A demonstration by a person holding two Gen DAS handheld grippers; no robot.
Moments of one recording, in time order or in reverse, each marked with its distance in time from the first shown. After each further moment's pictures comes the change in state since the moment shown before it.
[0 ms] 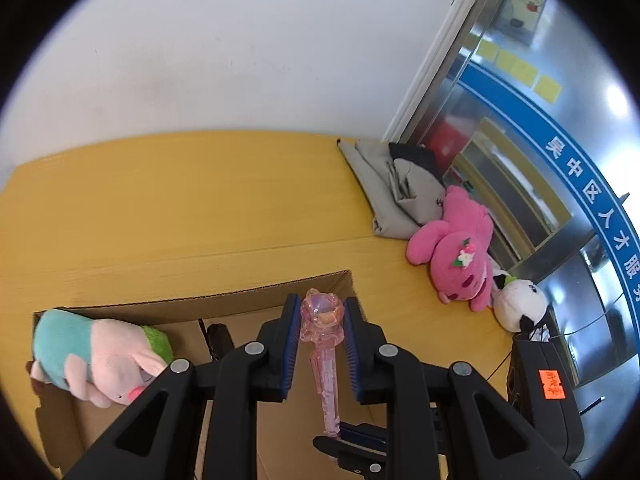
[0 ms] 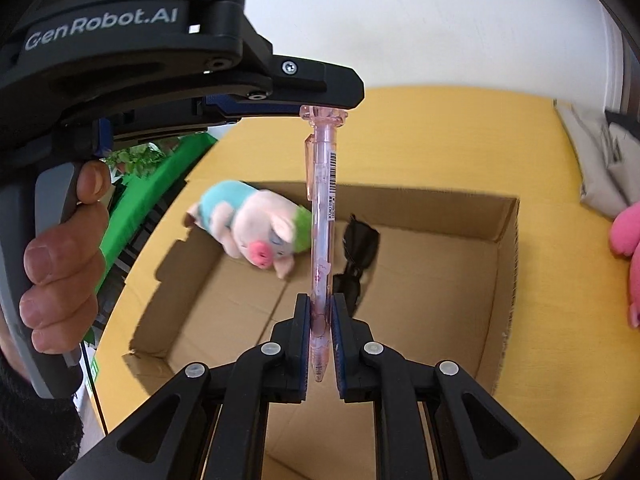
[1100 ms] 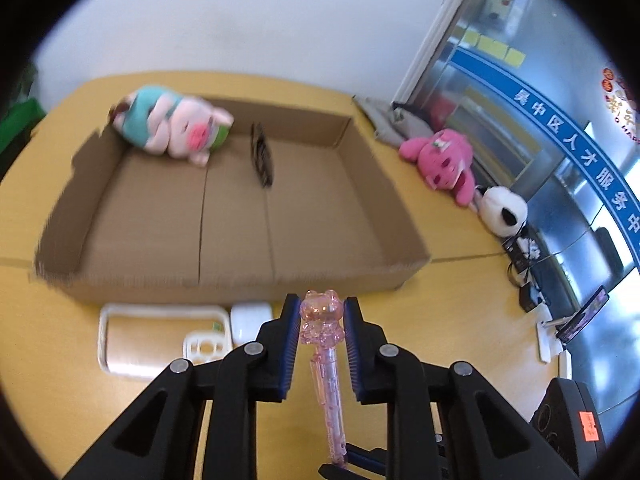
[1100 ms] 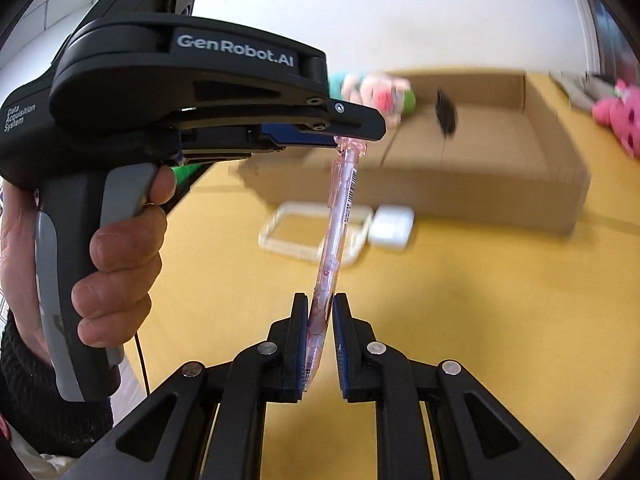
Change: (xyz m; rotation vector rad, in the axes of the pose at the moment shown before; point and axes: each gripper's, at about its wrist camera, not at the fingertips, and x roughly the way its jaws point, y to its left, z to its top) left arm -0.137 -0.032 -0.284 -0.059 -0.094 0.037; right arm -0.066 0.163 -0.296 -0.090 -0.159 0.033
